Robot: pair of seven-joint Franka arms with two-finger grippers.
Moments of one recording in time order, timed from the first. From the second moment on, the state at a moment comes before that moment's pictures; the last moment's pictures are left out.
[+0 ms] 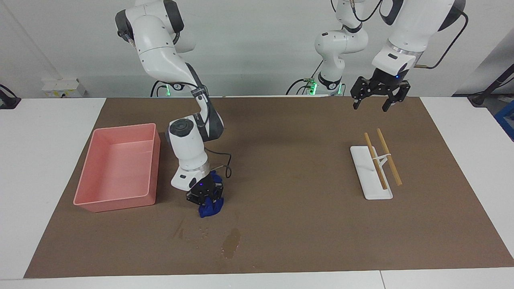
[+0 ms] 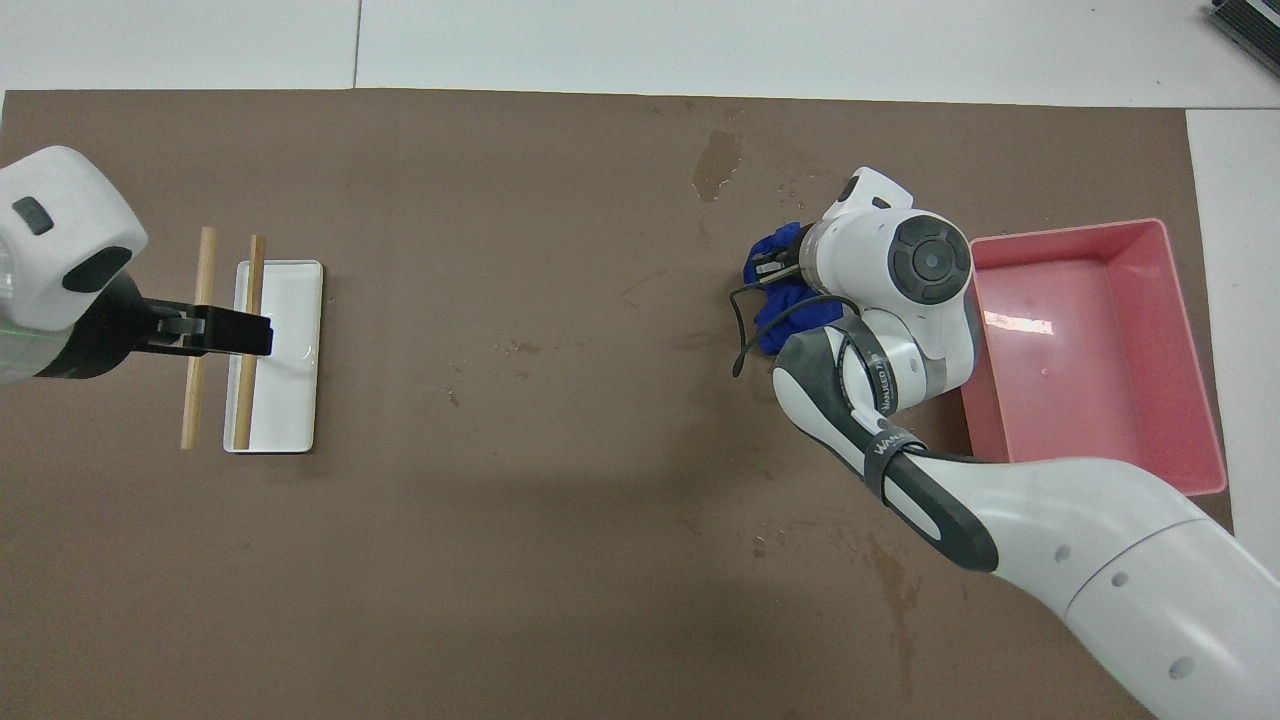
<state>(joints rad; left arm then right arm) 0.08 -0.11 -0.24 -1.70 -0.08 1.68 -0.01 0.12 0.58 0.18 -1.72 -0.15 2.65 0.07</state>
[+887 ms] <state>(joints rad) -0.10 -0.03 -0.04 -1.49 -0.02 1.47 0.03 0.12 0.62 0.18 -1.63 -0.16 2.49 0.07</state>
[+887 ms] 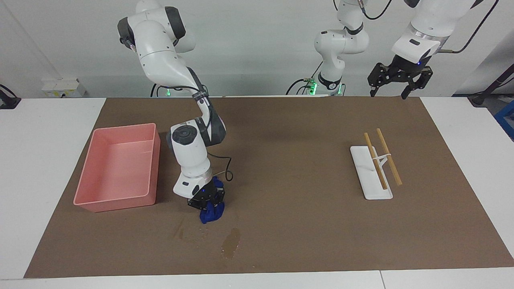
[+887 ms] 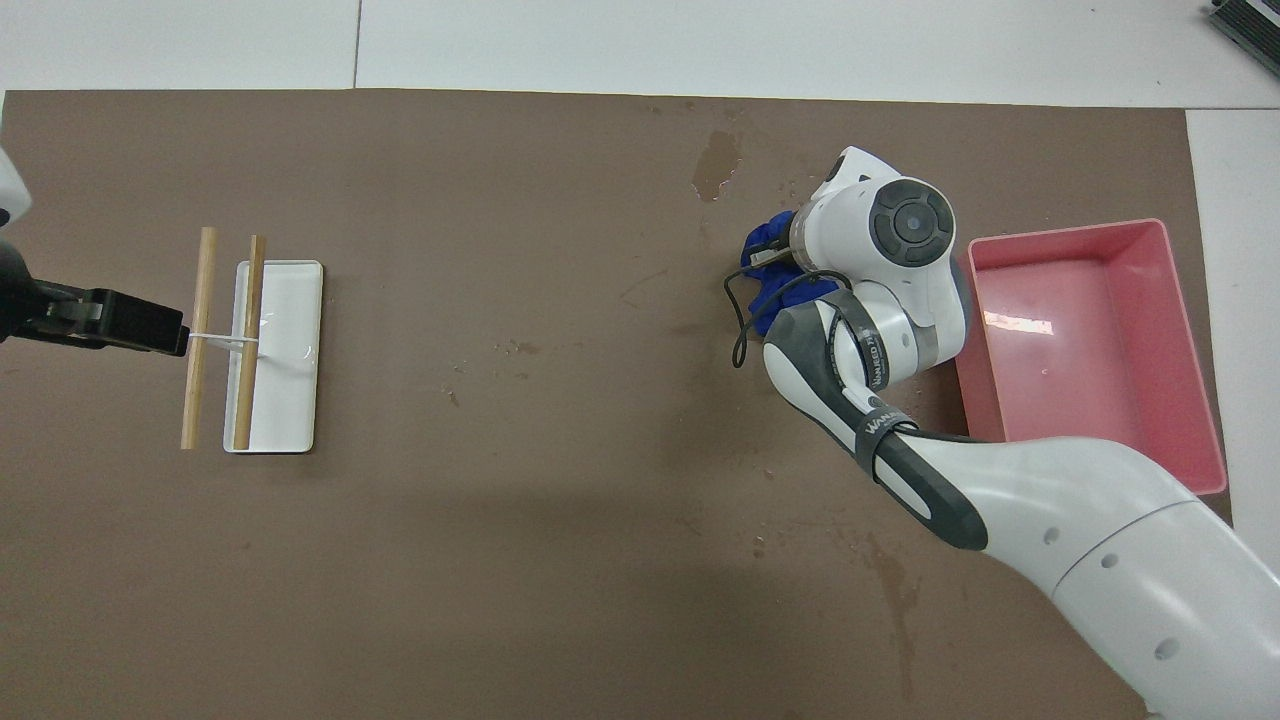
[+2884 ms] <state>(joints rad) -0.09 -0.02 -0.02 -1.51 -0.02 1.44 0.05 -0.03 -0.09 0.18 -1.88 -0.03 1.47 -0.10</state>
